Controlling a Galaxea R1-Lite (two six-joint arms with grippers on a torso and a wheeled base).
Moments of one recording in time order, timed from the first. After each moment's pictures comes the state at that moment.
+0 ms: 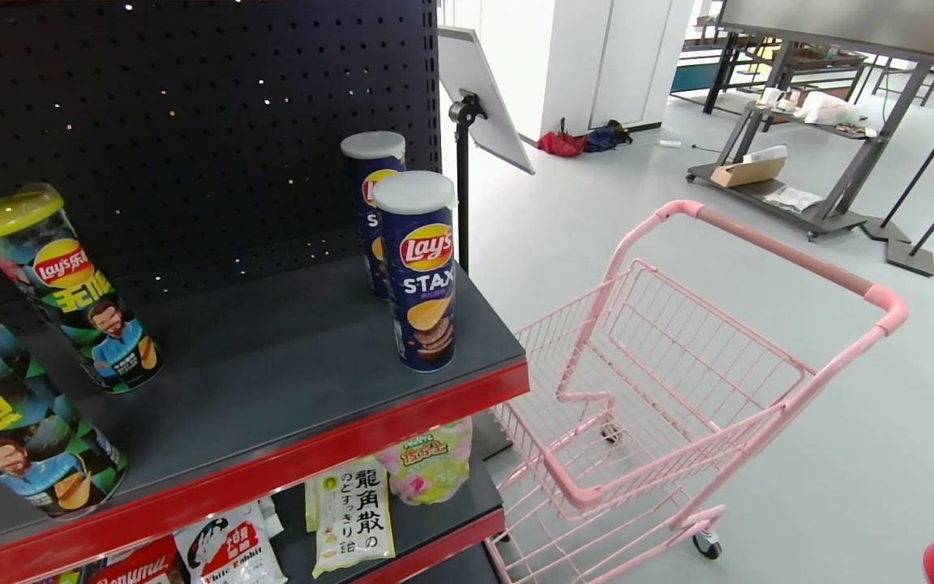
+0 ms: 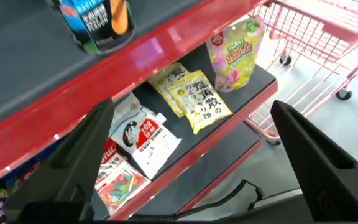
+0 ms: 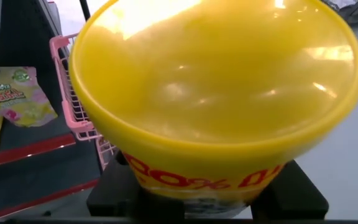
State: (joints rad) left arm -0.22 0.09 -0.19 0.34 0.00 0.13; right arm 0.09 0.60 -0.44 0.05 -0.12 -0.15
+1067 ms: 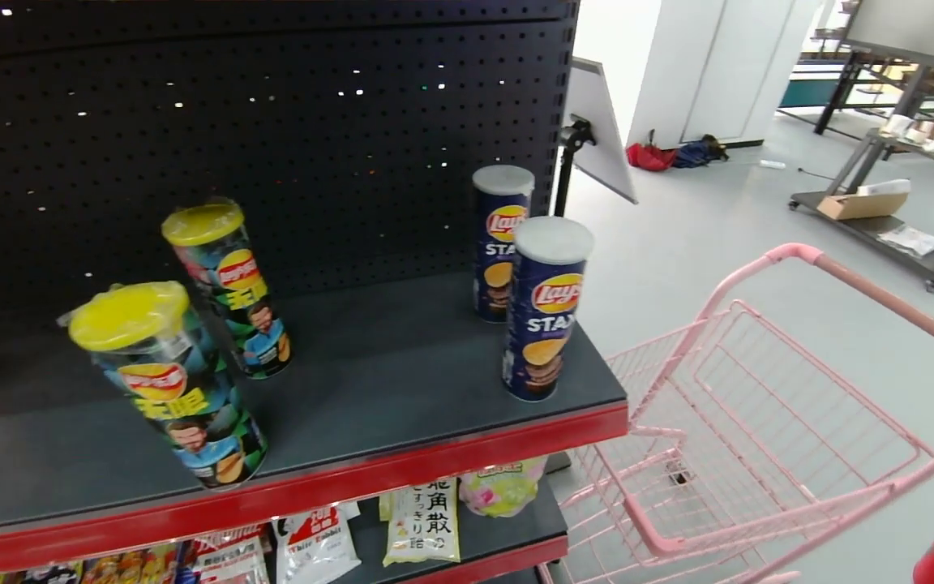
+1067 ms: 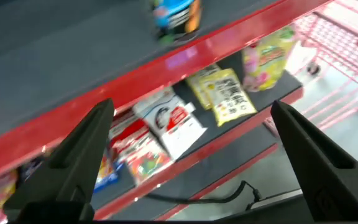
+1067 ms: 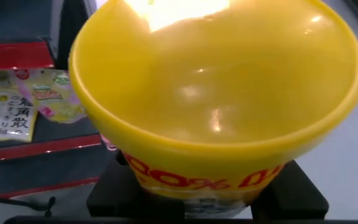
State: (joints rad) left arm -0.22 0.09 -0.19 0.34 0.00 0.13; right arm 0.10 0.63 -0.40 0.04 -0.12 -0.16
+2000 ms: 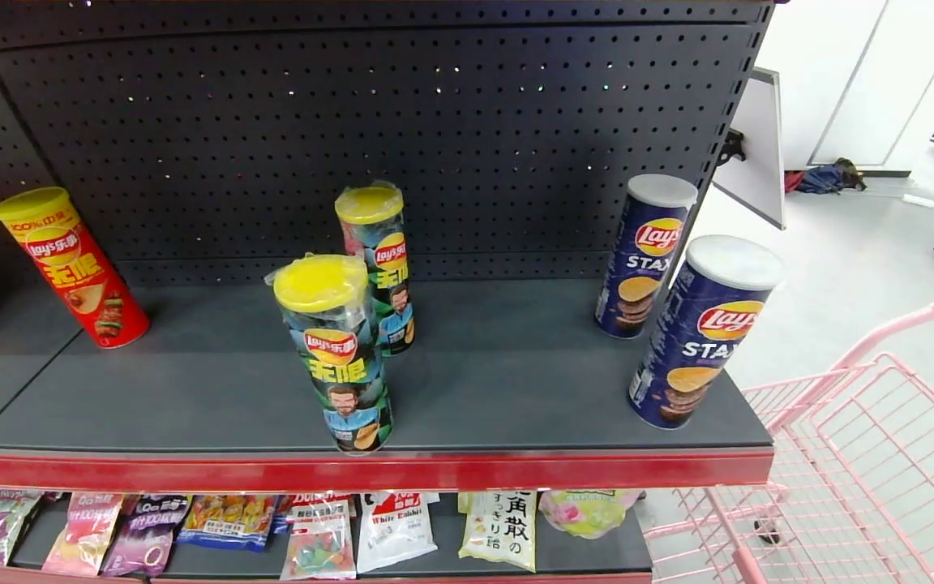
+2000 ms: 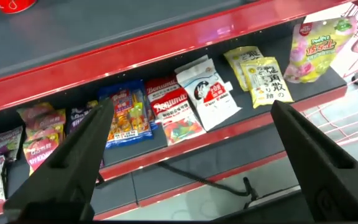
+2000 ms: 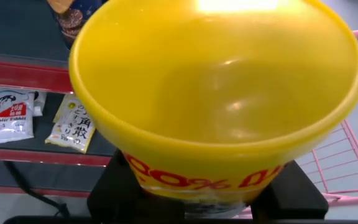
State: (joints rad) left arm -0.22 0.09 -0.19 0.34 -0.03 0.15; right arm 0.10 0.41 -0.27 0.05 -0.11 -0.13
